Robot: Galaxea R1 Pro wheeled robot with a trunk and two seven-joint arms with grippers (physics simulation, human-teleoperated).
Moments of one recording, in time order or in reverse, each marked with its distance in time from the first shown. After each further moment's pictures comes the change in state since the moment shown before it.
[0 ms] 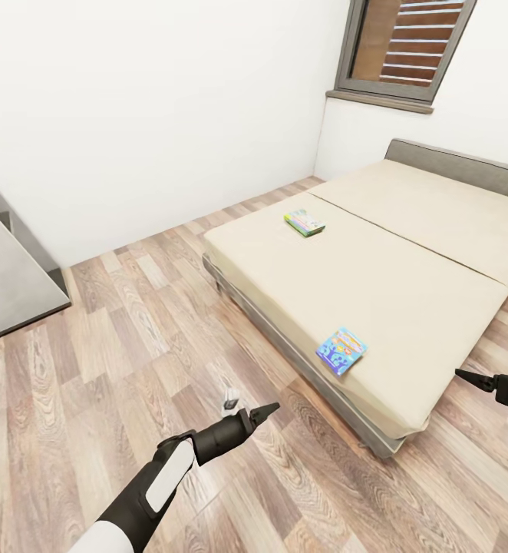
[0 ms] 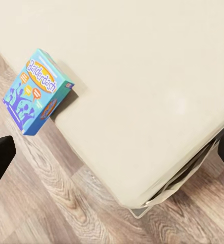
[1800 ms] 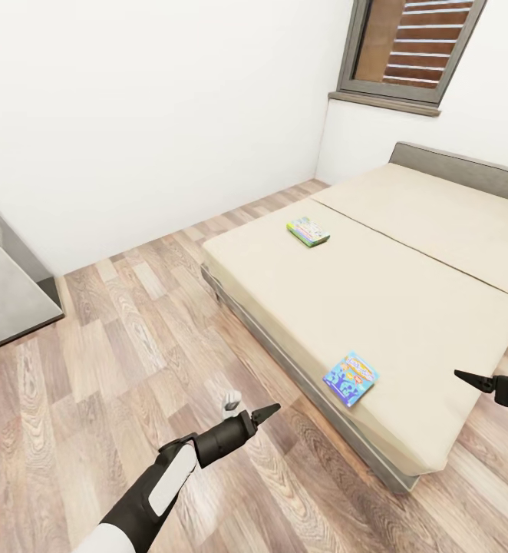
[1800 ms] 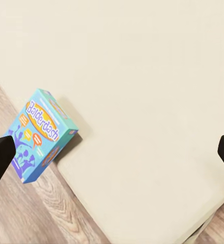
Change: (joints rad) left arm 0.005 -0.011 -0.002 0.017 -0.015 -0.060 -0.004; right arm 0.003 0.005 0.000 0.000 0.000 0.001 0.000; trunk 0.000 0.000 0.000
